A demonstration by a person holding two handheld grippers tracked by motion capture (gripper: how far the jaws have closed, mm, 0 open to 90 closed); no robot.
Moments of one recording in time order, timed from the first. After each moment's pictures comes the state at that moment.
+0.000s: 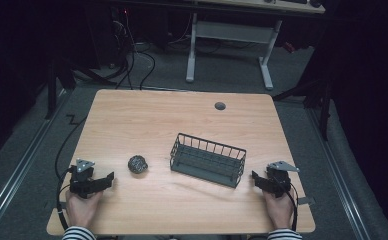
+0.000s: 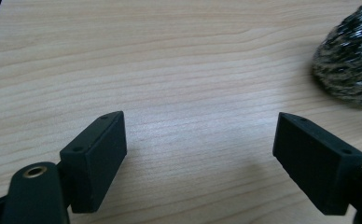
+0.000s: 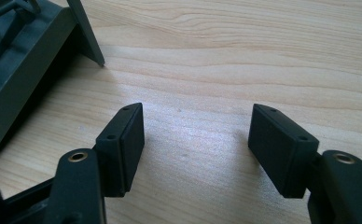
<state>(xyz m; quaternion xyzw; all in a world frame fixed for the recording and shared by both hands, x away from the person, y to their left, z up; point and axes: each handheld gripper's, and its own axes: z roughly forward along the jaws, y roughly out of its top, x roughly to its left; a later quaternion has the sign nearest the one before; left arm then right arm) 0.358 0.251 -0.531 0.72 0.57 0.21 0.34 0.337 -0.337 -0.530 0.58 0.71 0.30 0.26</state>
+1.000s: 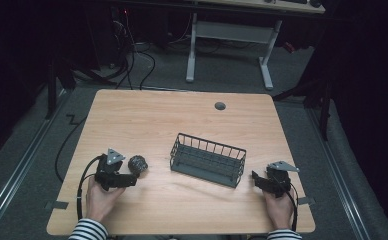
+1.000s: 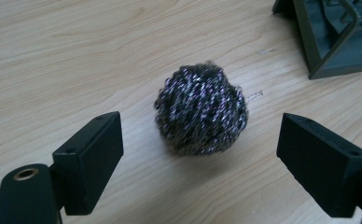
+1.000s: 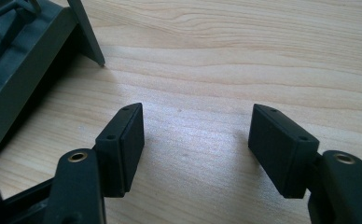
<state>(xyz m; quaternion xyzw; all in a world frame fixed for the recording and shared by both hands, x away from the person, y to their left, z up) 0.369 0.170 -0.489 0.81 0.45 0.18 0.34 0.337 -0.337 -0.530 0.58 0.72 0.30 0.26</state>
